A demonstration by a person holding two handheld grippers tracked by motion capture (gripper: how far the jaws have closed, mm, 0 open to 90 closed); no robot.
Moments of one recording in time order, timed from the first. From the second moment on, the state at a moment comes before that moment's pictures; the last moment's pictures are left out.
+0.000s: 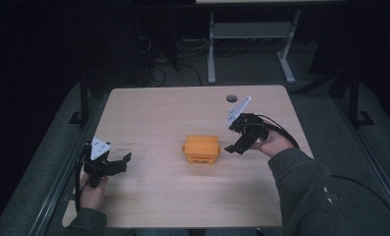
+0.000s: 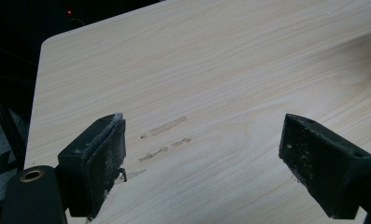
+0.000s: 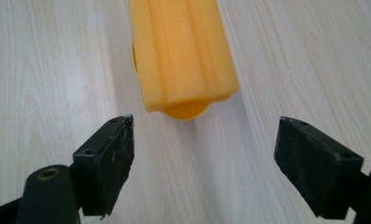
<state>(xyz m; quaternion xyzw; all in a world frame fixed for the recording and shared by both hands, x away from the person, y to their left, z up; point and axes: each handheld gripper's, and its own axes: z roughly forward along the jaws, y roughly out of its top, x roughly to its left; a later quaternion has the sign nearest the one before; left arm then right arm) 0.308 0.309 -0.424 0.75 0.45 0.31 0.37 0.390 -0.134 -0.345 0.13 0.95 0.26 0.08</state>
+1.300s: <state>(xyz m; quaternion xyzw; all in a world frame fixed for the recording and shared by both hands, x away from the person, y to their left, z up) 0.308 0.309 -0.424 0.75 0.45 0.32 0.38 0.373 -0.178 -0.367 0.17 0.95 0.26 0.08</state>
